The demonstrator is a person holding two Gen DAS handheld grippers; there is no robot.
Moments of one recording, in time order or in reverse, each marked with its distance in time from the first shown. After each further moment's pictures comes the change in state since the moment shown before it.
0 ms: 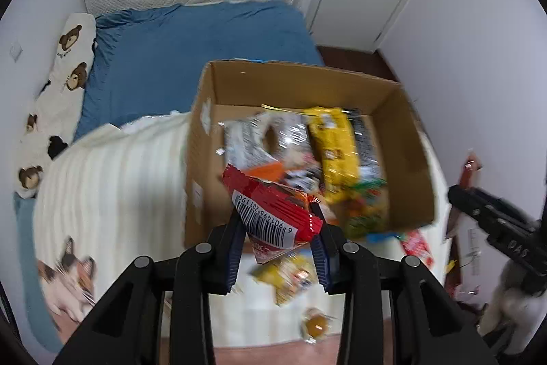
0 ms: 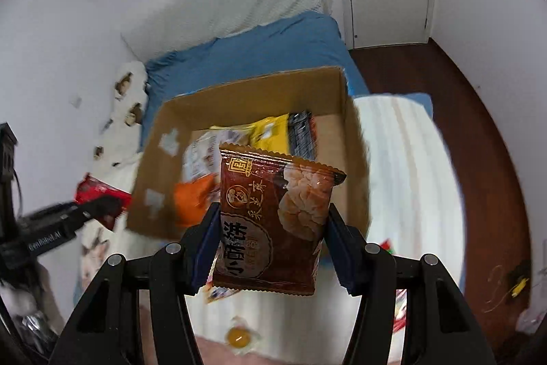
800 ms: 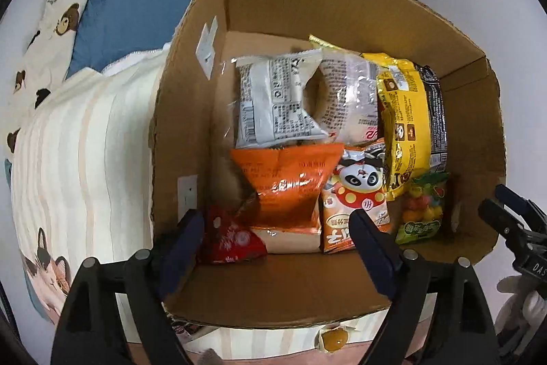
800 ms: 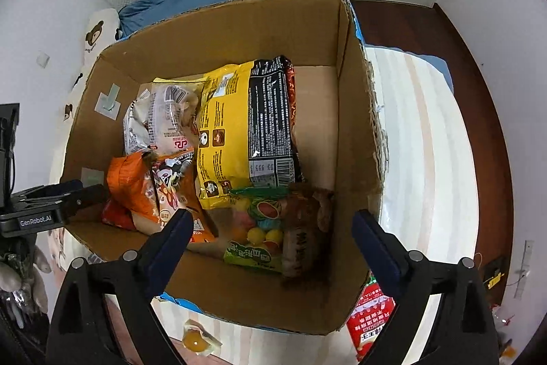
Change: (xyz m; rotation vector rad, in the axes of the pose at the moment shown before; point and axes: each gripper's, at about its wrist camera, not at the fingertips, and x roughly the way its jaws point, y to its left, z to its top) left arm 0.112 0.035 0.004 -0.097 0.268 0.041; right arm 0.106 -0.031 0.018 -0.032 0.239 -0.064
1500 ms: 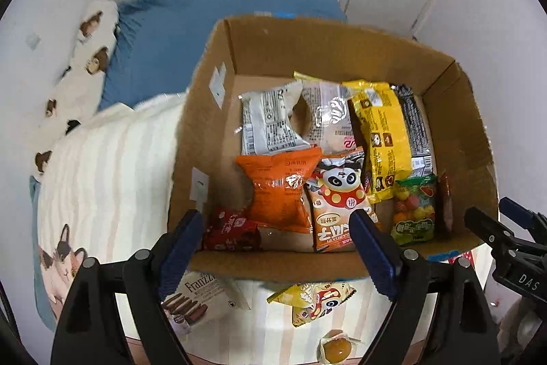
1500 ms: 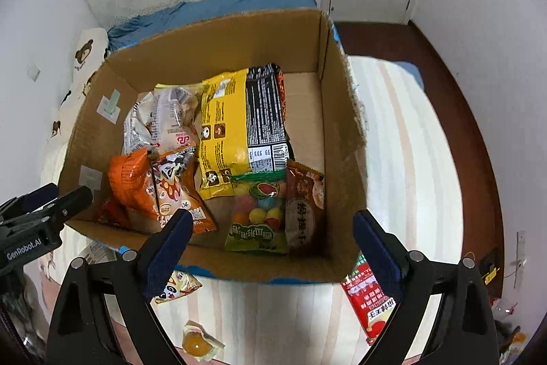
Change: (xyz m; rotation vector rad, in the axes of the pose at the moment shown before) left arm -0.045 -0.036 -0.043 0.025 -0.251 0.104; right arm -0.030 0.016 -0.043 0.026 -0.144 -0.084
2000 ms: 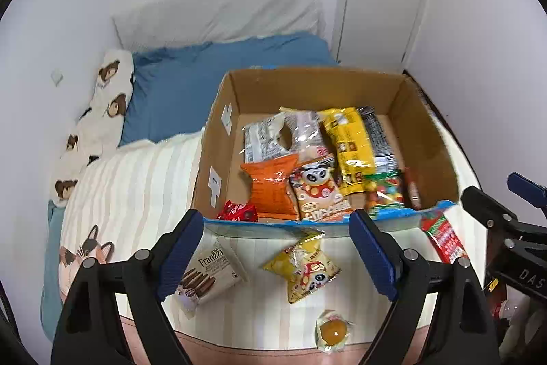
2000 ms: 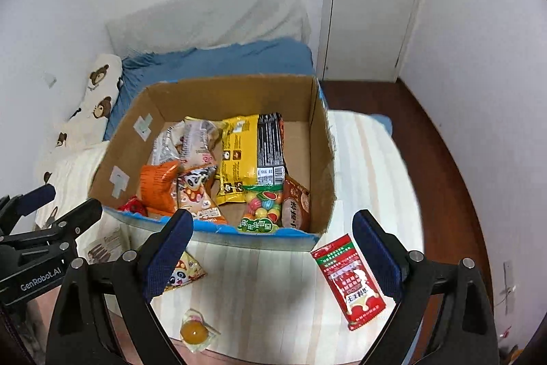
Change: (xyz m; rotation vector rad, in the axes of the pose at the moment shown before) left arm -0.084 -0.027 -0.059 0.073 -0.242 0.042; right arm -0.101 0.017 -0.057 -0.072 -0.259 -0.046
